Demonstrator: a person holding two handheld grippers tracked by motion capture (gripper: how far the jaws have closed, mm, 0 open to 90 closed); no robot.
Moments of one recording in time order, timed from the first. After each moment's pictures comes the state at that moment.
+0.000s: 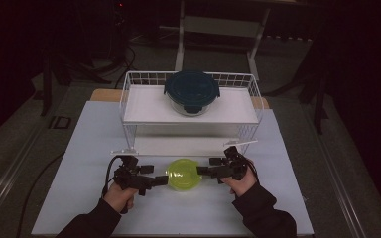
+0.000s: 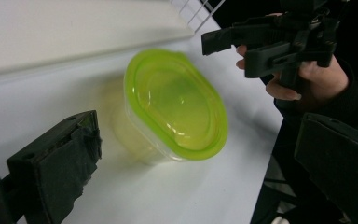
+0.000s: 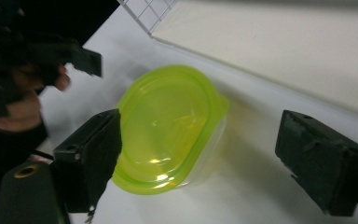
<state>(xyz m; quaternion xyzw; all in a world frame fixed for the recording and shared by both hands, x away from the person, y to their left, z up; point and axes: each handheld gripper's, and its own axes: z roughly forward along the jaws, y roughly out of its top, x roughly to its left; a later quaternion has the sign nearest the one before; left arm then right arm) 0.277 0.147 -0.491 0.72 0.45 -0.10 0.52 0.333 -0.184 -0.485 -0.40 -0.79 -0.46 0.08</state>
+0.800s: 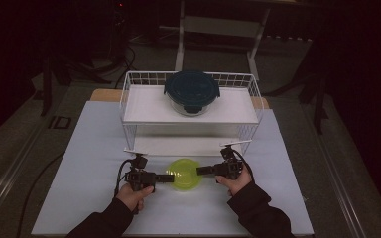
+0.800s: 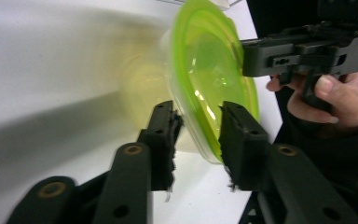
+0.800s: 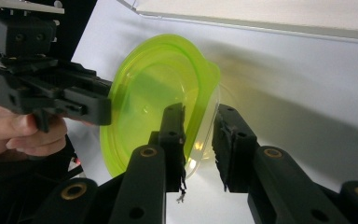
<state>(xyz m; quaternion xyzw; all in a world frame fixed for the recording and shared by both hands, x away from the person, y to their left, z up) 0.295 0.130 -0.524 0.68 0.54 -0.20 0.46 0.344 -0.179 -0.503 -0.48 -0.76 -0.40 0.18</state>
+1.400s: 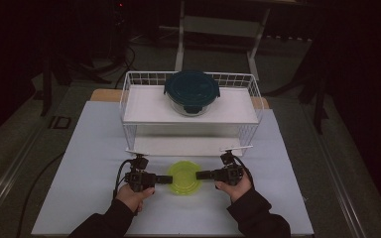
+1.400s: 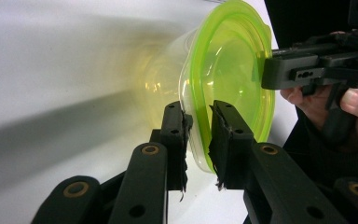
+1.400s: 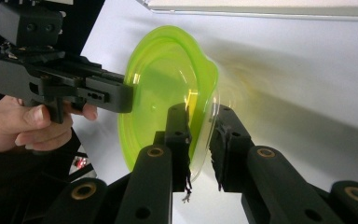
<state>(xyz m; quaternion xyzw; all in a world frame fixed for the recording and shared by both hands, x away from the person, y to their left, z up) 0.290 0.126 -0.515 0.69 0.55 -0.18 0.43 0.322 -0.176 -0.498 -0.48 -0.75 -0.41 0.17</state>
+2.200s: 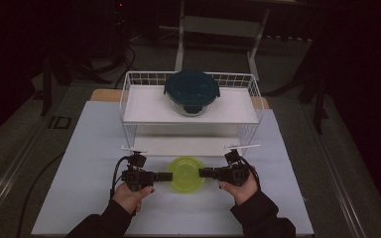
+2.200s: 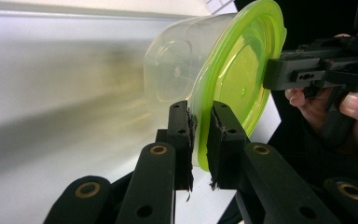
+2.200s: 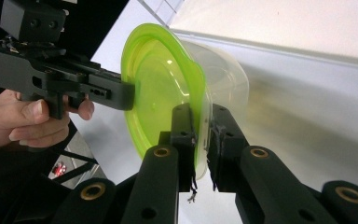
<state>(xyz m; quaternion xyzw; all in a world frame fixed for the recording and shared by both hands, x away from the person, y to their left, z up) 0.278 0.126 -0.478 0.70 0.53 -0.15 0.46 0.300 -0.177 -0.456 -0.46 -0.77 -0.44 0.11</state>
